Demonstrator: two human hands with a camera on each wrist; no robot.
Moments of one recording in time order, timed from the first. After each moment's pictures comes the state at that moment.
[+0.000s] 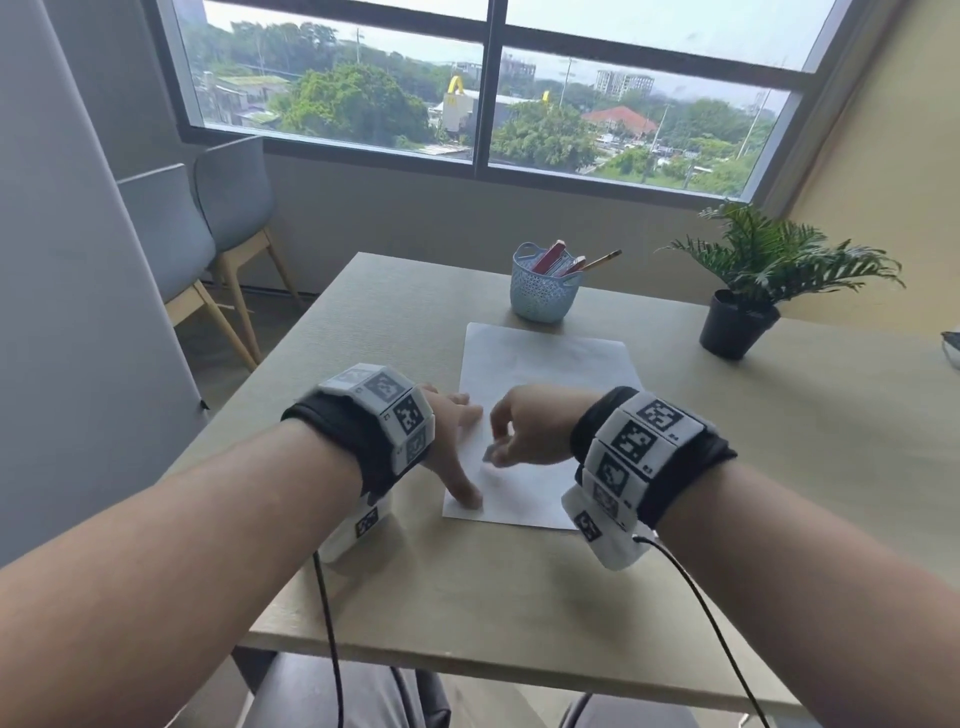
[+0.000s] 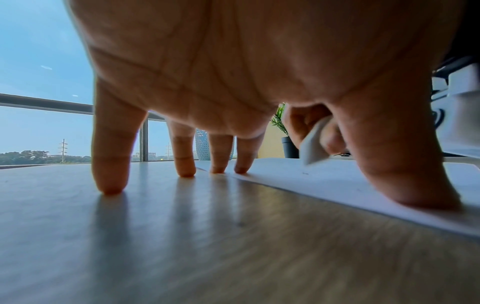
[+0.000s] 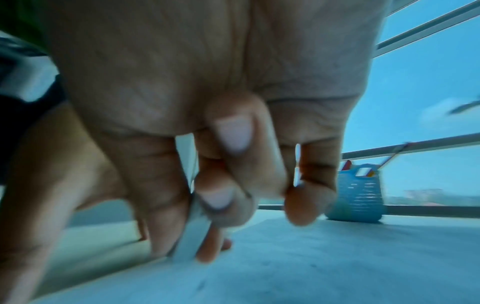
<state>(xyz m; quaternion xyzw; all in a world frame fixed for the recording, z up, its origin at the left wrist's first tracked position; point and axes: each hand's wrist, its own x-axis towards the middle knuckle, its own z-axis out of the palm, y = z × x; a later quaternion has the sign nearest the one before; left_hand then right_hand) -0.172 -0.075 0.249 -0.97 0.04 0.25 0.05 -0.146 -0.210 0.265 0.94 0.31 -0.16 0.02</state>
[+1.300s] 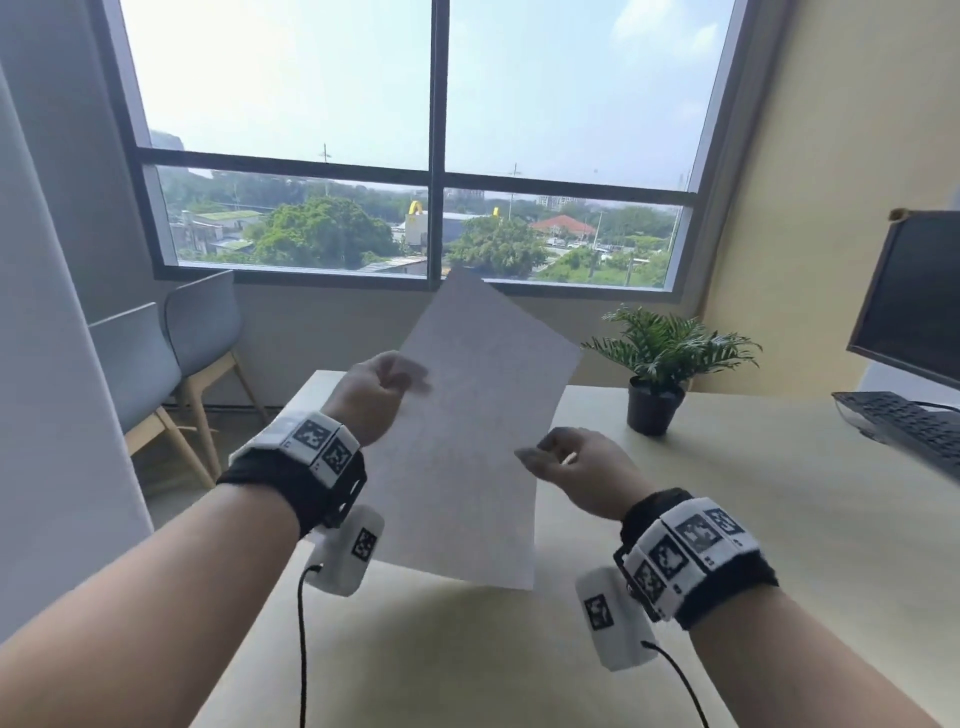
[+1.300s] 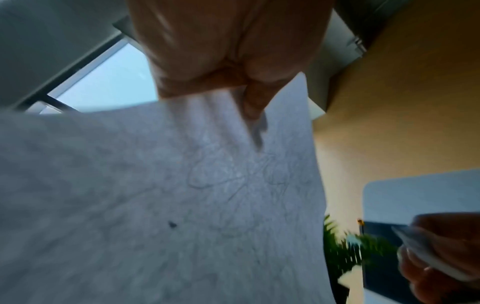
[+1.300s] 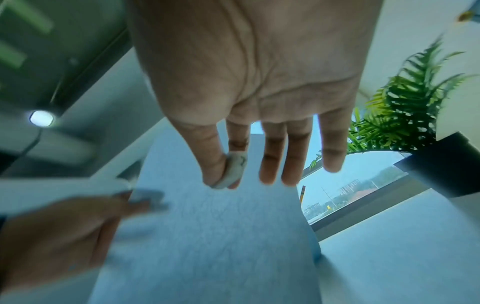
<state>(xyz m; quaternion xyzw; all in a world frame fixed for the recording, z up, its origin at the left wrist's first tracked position) -0.138 -0.064 0.313 -0.84 0.01 -0.18 -0.51 -0.135 -0.315 0.286 0.94 0.16 0.01 -0.31</state>
